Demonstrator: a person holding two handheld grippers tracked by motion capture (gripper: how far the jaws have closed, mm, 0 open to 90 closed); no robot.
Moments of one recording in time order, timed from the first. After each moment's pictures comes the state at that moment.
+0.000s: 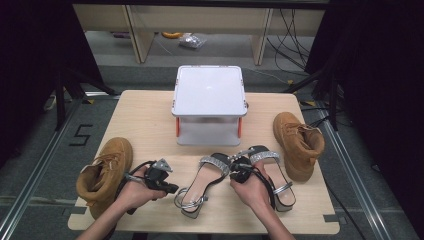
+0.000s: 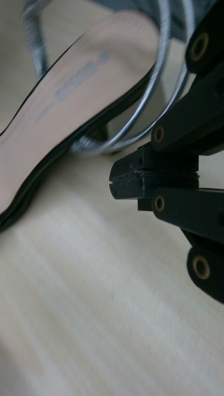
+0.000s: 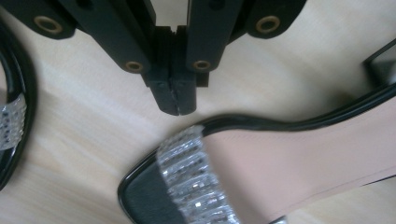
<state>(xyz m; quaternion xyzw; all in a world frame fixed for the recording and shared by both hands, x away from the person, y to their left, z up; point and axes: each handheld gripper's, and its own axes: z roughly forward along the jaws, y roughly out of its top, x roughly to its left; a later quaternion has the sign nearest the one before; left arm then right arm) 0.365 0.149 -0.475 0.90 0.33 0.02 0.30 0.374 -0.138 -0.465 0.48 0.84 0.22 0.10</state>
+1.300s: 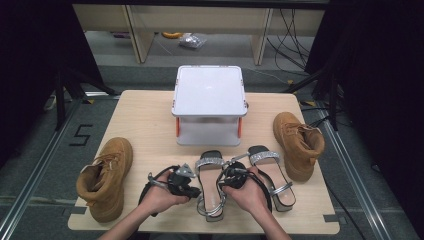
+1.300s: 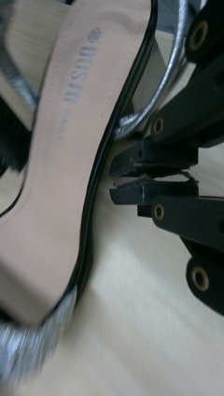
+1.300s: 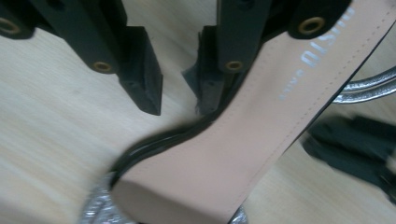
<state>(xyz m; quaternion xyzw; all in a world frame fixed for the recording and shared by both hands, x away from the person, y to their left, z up) 0.357 0.100 -0.482 0.88 0.30 0.02 0.36 0.366 -0.127 -0.471 0.47 0.85 0.25 0.04</state>
